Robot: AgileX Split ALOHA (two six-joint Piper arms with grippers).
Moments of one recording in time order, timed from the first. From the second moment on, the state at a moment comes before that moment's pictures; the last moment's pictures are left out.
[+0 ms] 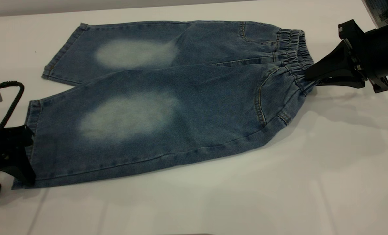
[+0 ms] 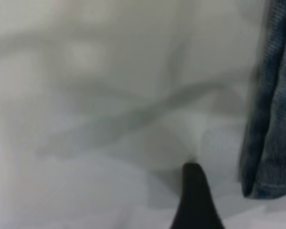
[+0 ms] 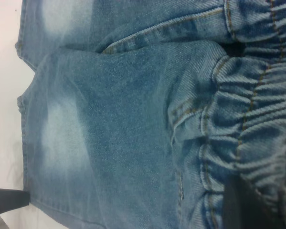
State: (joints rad) left arm 0.04 1.92 -0.55 -0.45 0.18 0.21; right arm -0.13 2.20 -0.87 1.68 0.87 -1.53
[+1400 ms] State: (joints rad) left arm 0.02 1.24 -0.69 -0.43 0.59 0.34; right arm -0.13 1.78 -0.58 1.69 0.82 -1.50
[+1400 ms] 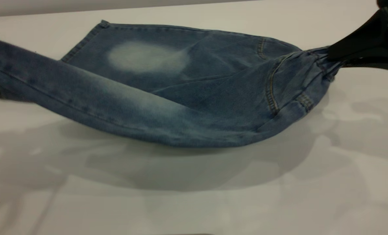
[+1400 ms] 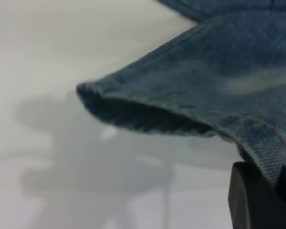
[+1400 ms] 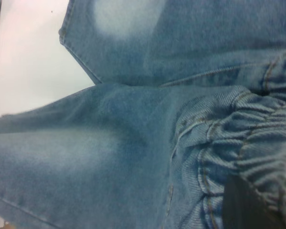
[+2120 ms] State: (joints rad) left arm 0.02 1.78 -1.14 -0.41 0.54 0.43; right arm -0.13 1.97 -0.78 1.77 0.73 -1.48
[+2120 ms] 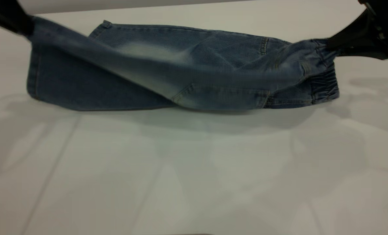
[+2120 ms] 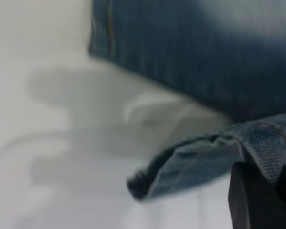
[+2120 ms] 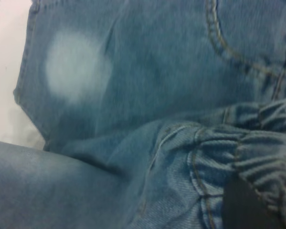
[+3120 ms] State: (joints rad) left arm -0.05 2.29 -1.74 -0.41 0.49 0.62; right arm -0.13 2.10 -1.10 1.80 0.56 -1.54
